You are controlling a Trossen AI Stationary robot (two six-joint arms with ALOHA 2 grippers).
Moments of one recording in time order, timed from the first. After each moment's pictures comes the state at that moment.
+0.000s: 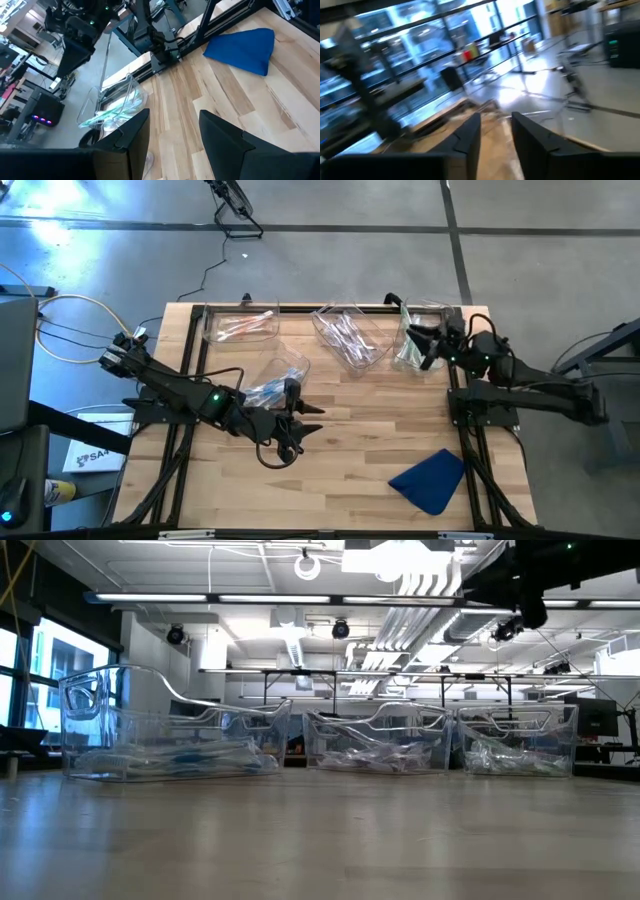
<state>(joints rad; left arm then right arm) -0.45 1.45 1.35 -0.30 -0.59 0.39 -0.33 0.46 0.44 0.03 0.26 0.37</state>
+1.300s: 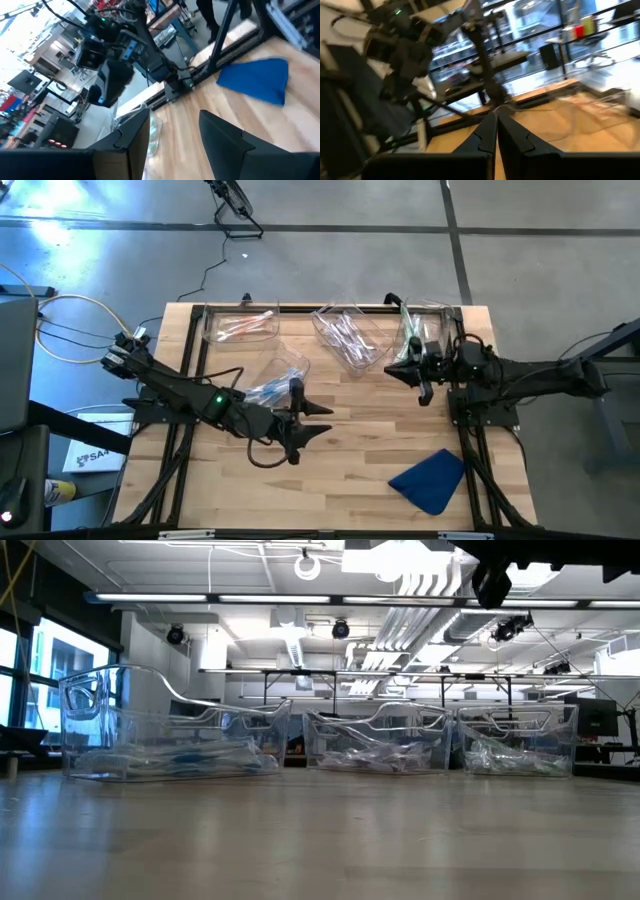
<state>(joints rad) -0.45 1.48 1.35 -0.10 -0.59 0.53 -0.07 0.67 0.44 0.31 -0.08 0.34</state>
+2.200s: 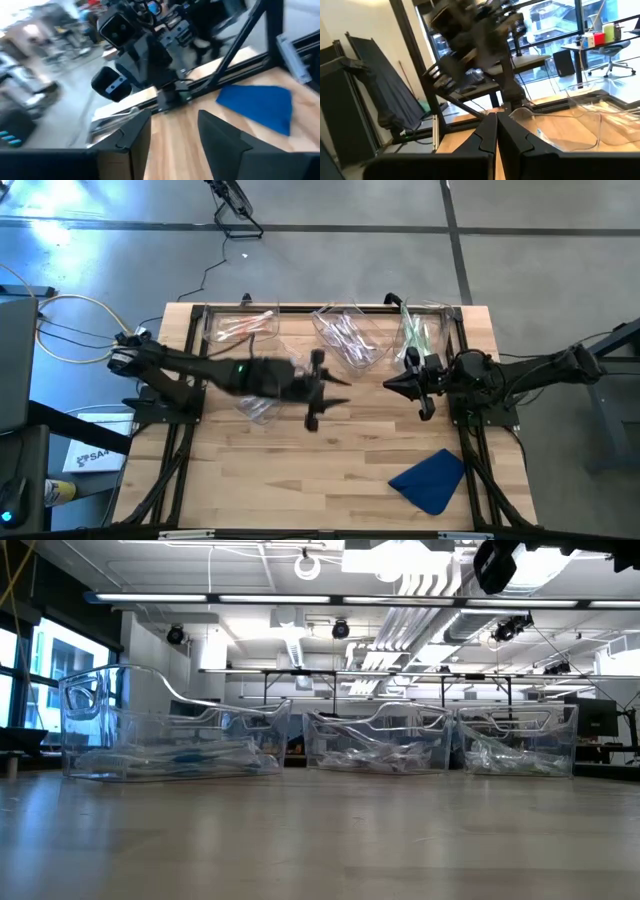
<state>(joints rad) -0.20 1.51 1.36 0.00 -0.27 0.39 0.11 0.73 0.44 0.40 0.03 0.28</state>
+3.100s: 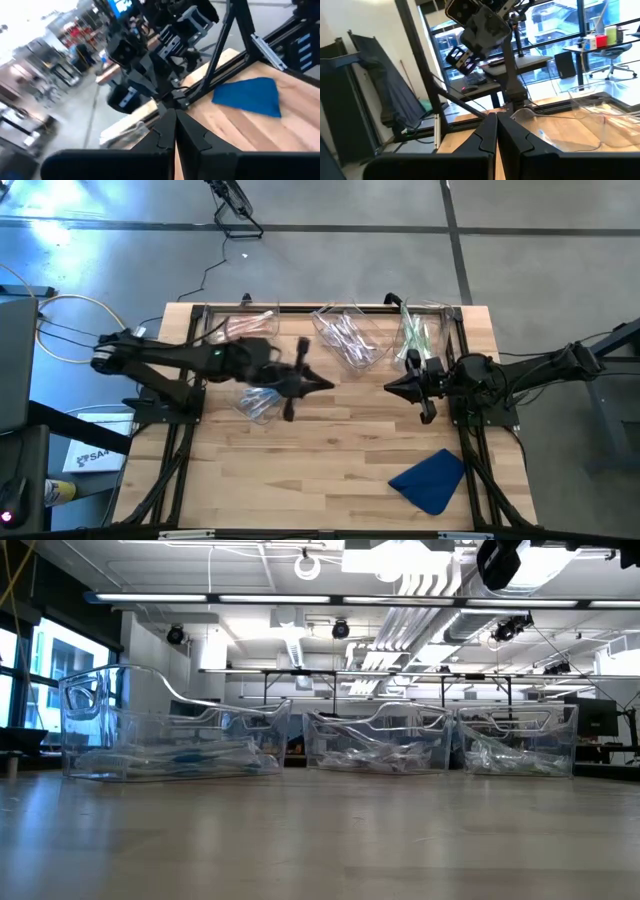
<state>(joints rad) -0.09 1.37 1.32 -0.08 -0.02 0.57 0.17 0.73 0.44 0.40 0.07 0.26</state>
